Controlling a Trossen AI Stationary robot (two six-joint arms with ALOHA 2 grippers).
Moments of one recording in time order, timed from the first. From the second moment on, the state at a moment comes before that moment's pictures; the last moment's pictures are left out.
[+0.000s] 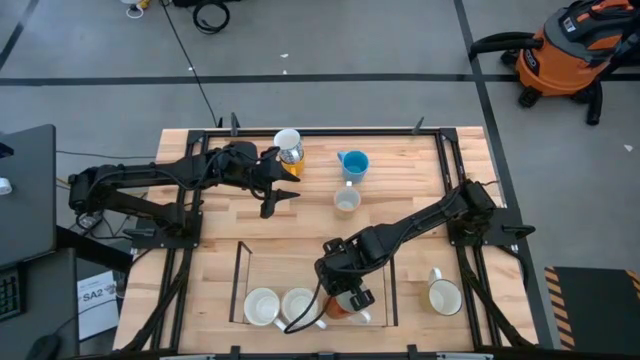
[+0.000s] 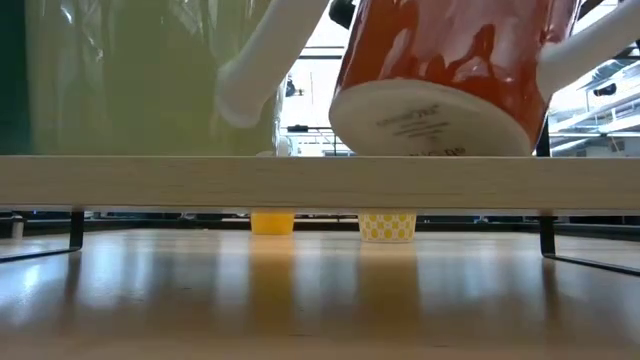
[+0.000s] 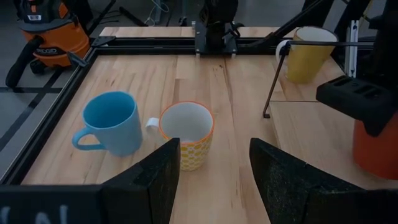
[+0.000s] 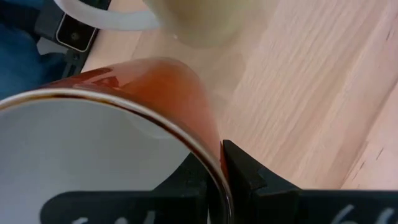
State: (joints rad) left arm 0.20 1.18 0.94 -0.19 0.15 0.09; right arm 0.39 2.00 1.79 -1.02 -0.10 -0.01
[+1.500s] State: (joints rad) left arm 0.20 1.18 0.94 -0.19 0.15 0.09; right arm 0.39 1.99 1.79 -0.93 -0.18 0.00
